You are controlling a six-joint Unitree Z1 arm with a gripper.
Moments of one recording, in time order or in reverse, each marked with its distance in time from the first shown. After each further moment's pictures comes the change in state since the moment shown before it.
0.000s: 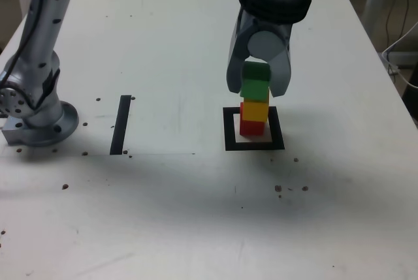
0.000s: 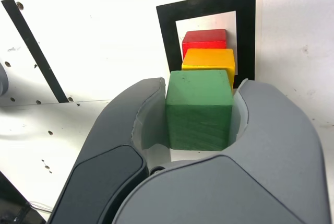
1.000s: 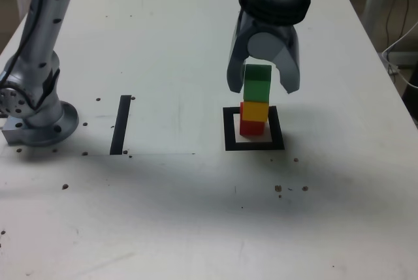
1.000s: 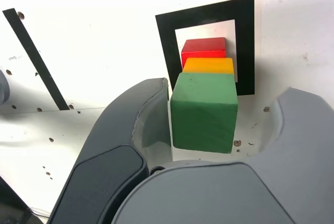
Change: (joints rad) arm 0.008 -0.009 0.027 -0.018 0.022 0.018
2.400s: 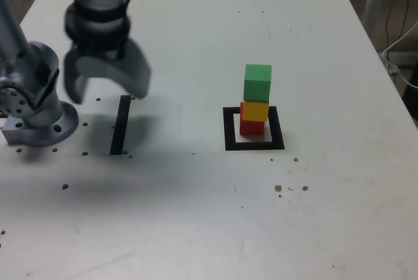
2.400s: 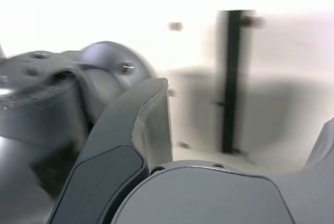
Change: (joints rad) arm 0.016 -0.598 1.092 -0.359 0.020 -0.123
